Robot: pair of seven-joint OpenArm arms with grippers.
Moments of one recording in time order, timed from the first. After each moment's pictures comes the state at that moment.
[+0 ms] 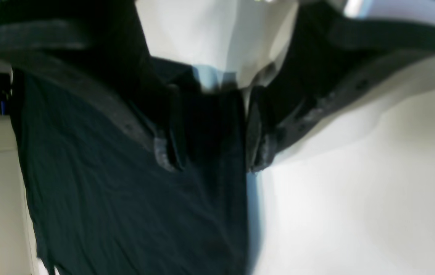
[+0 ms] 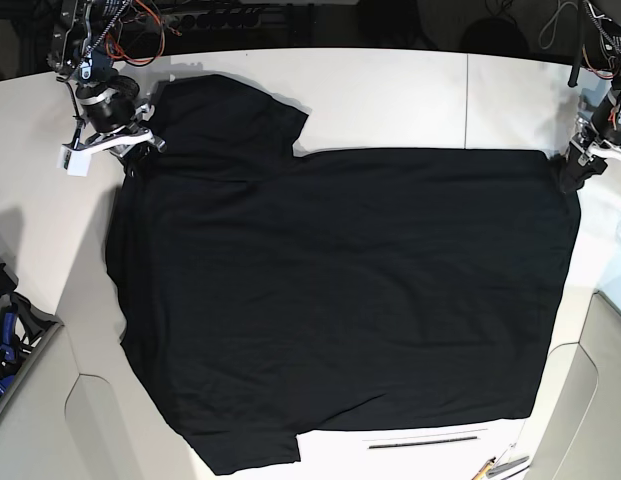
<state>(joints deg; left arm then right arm) 13.6 -29.0 -31.7 60.1 -61.1 -33.0 42.2 -19.9 2.3 21.5 87.6 38.2 18.6 -28.0</state>
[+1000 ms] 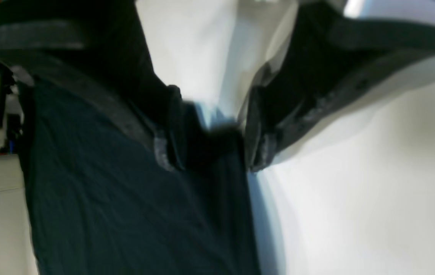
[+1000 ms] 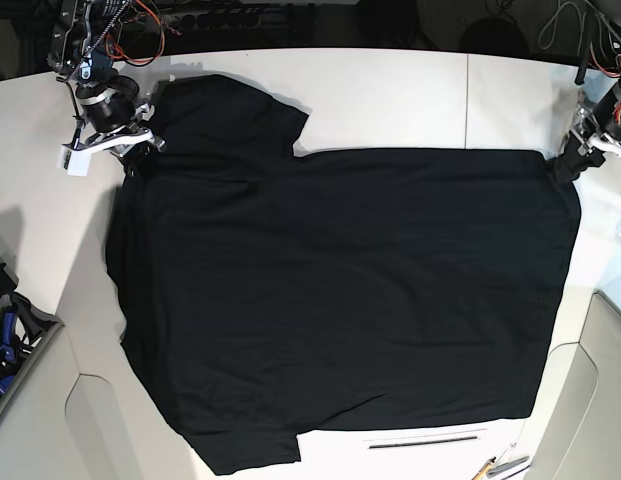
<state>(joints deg) 14.2 -30.8 -31.4 60.2 -62.1 -31.8 44.3 -19.9 2.4 21.5 87.6 38.2 18.6 -28.1</state>
